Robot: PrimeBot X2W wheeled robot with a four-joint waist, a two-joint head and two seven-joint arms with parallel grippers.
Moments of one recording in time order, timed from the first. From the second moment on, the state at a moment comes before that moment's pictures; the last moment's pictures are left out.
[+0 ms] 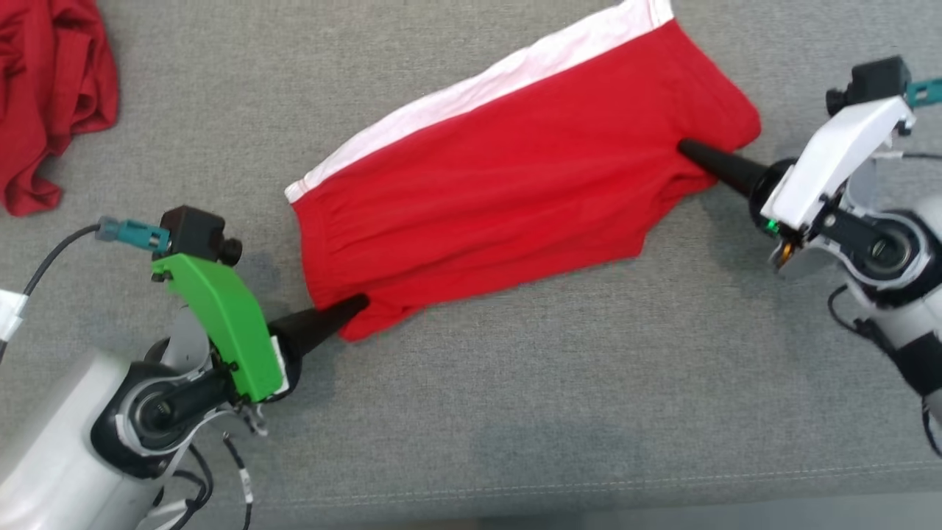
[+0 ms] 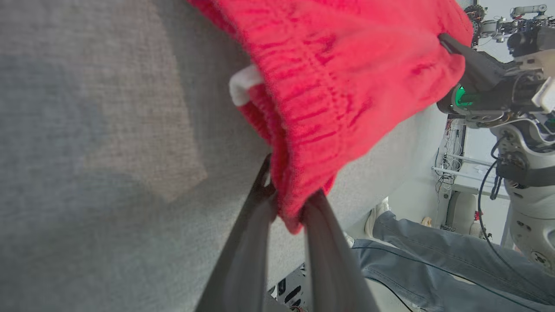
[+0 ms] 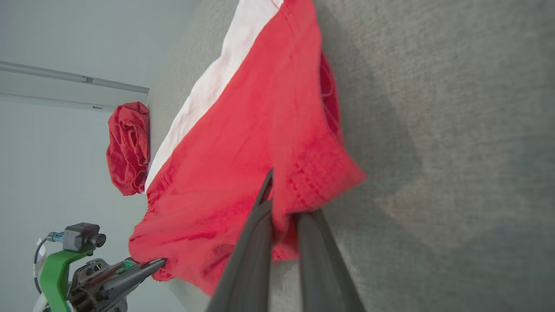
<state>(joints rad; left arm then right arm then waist) -0.46 0.50 -0.62 -0.06 -1.47 0.11 0.56 -0.64 -0.52 0.60 0.22 1.46 -0.09 0.41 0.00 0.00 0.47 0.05</state>
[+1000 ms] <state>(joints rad) -0.31 0.72 -0.61 -0.19 -1.47 0.08 0.63 -0.21 -0.55 0.61 -0.08 1.42 -0.11 0.16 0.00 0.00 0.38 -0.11</state>
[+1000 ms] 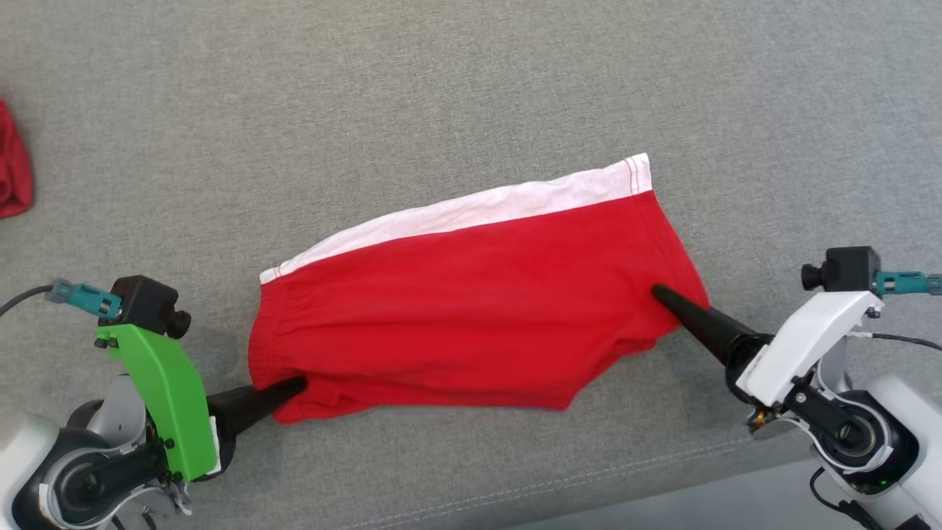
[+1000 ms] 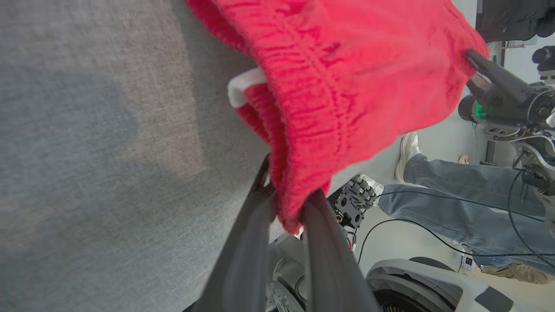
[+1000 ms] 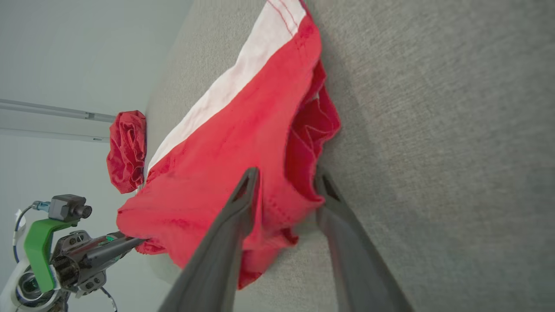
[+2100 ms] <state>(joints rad) -0.21 0.63 -0.56 -0.24 -0.97 0.12 0.13 -0.15 -0.59 0.53 0.07 1.44 -0.13 0.15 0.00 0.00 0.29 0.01</state>
